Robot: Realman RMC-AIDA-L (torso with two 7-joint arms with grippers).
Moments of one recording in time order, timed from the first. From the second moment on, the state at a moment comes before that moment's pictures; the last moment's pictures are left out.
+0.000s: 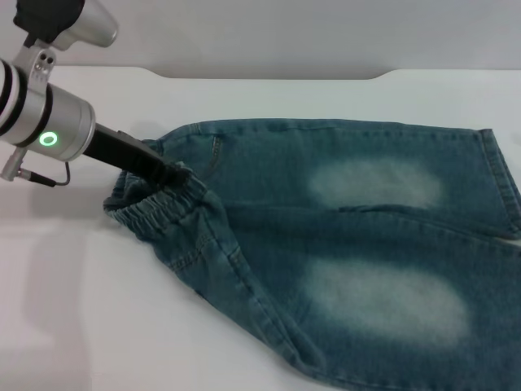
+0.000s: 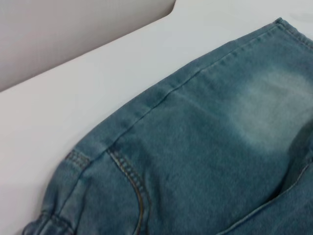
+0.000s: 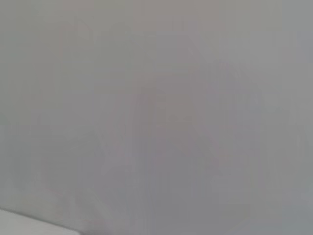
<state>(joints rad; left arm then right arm) -0.71 -2.06 1.05 1.03 2.46 1.42 -2.28 0.43 2.02 -0.33 -0.83 -1.87 -1.50 1.40</state>
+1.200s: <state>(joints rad) -0.70 -2.05 1.05 1.03 2.46 1.40 -2.26 0.34 1.97 -0.40 -0.84 -2.05 -1.66 1.70</state>
